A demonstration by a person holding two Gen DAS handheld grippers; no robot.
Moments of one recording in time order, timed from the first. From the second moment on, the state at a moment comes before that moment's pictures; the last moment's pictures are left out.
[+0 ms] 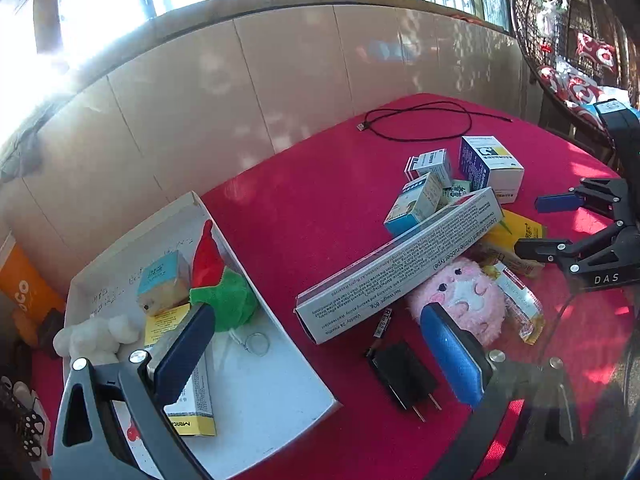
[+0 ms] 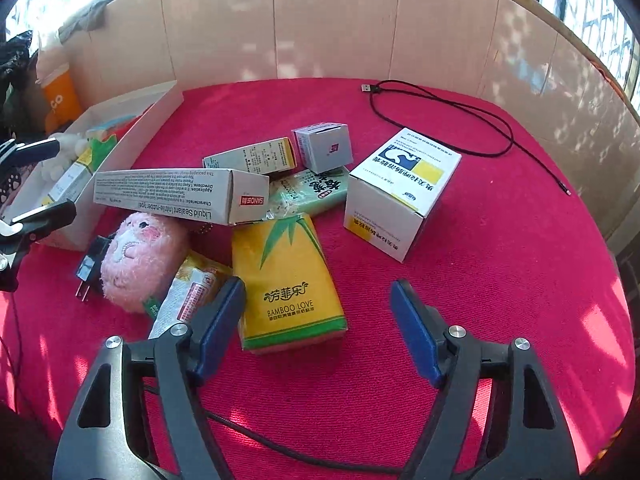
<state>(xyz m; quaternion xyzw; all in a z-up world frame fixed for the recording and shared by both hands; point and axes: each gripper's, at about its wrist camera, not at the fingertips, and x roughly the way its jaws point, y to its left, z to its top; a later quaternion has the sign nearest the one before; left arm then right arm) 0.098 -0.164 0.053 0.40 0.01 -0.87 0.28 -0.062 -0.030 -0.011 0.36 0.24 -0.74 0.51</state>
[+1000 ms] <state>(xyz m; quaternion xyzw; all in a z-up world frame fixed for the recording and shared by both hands) 0.032 -0.181 0.018 0.49 -0.05 -0.83 0.24 -0.040 -0.042 -0.027 0.33 0.30 -0.75 0.49</state>
